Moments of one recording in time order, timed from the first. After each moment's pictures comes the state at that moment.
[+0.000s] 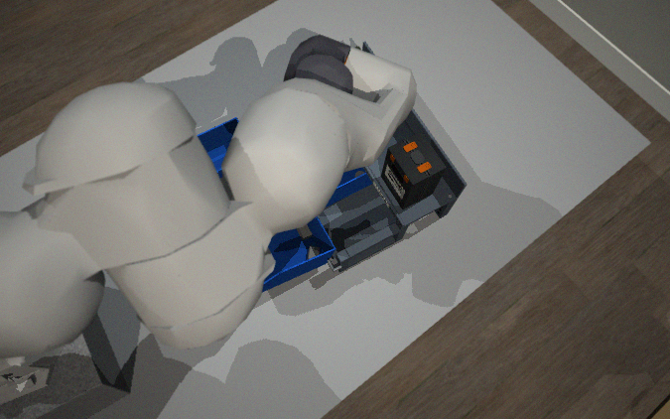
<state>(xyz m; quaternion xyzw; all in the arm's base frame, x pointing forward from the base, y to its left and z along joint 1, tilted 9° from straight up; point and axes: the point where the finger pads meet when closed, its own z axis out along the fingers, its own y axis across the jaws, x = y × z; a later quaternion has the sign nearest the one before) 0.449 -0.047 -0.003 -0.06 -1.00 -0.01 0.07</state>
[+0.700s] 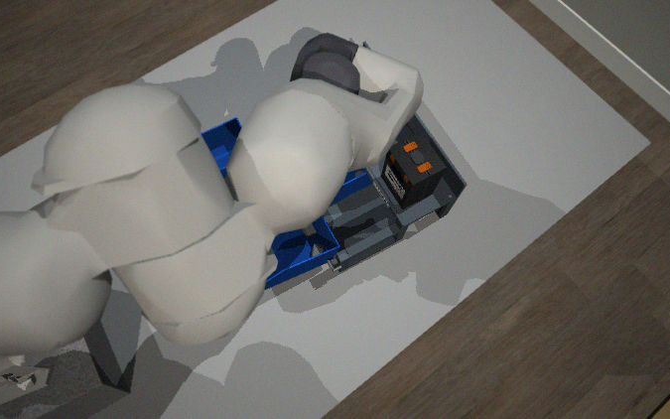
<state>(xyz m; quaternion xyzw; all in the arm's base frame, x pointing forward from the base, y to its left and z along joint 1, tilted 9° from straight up) 0.459 -0.048 -0.001 -0.06 -1.00 -0.01 0.06</state>
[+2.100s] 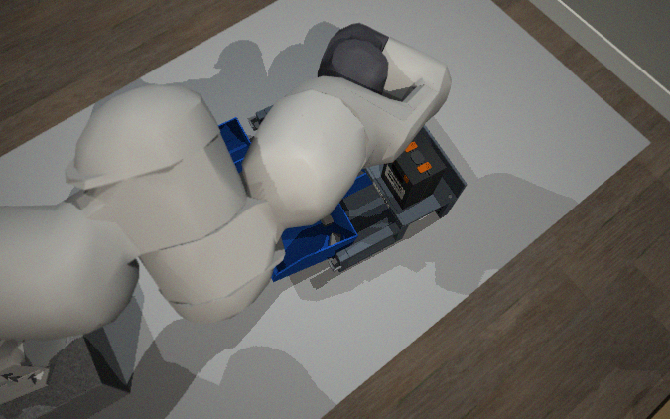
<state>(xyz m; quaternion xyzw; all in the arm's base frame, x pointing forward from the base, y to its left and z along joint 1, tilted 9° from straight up) 0.502 -0.050 0.004 -0.07 -1.00 -0.01 0.06</state>
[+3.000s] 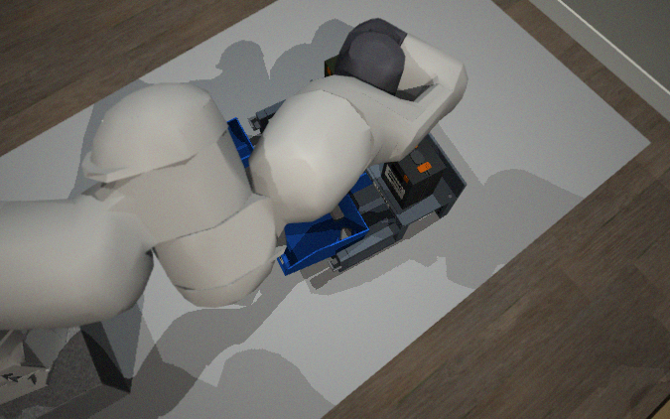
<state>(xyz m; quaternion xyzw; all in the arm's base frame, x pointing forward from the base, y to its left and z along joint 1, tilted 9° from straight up) 0.526 -0.052 0.008 -0.07 -1.00 -0.01 0.06</state>
